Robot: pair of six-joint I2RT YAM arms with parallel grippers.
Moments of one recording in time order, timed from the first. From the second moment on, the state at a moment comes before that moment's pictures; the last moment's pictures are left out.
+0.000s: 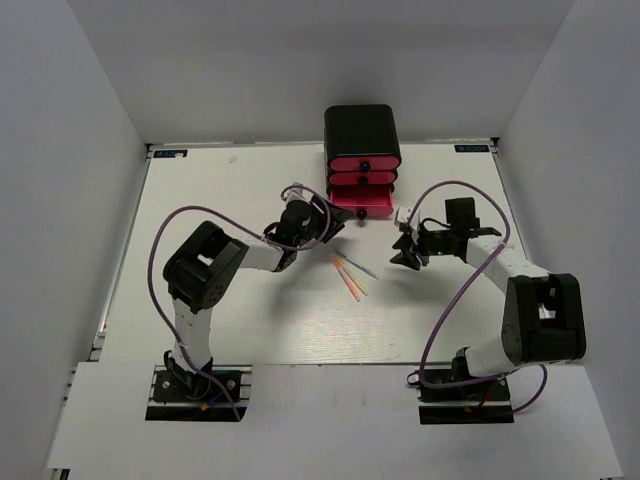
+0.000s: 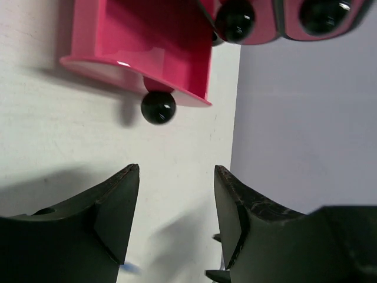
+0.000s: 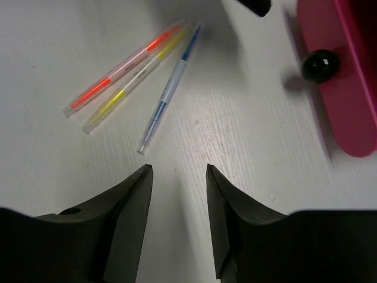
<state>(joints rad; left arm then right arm) -0.64 2.02 1.01 0.70 0.05 -1.28 0.10 1.45 0.81 -0.33 -0.94 -0.98</state>
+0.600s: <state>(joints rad) -0.62 1.33 0.61 0.22 -0.02 -1.09 0.37 1.55 0.76 -0.23 -0.69 -0.90</state>
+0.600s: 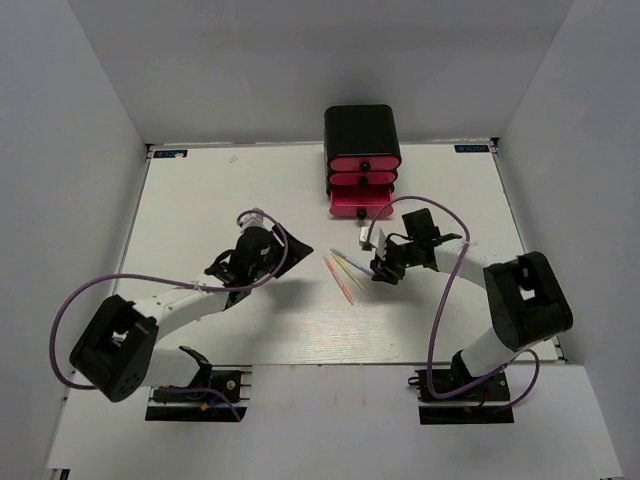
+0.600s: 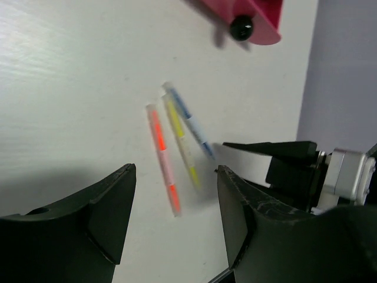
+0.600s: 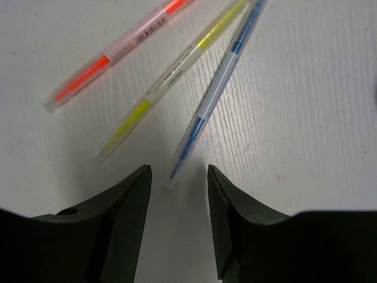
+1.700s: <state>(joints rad) -0.63 1.36 0.64 -0.27 -0.03 -1.09 0.48 1.70 1.01 -0.20 -0.38 -0.70</state>
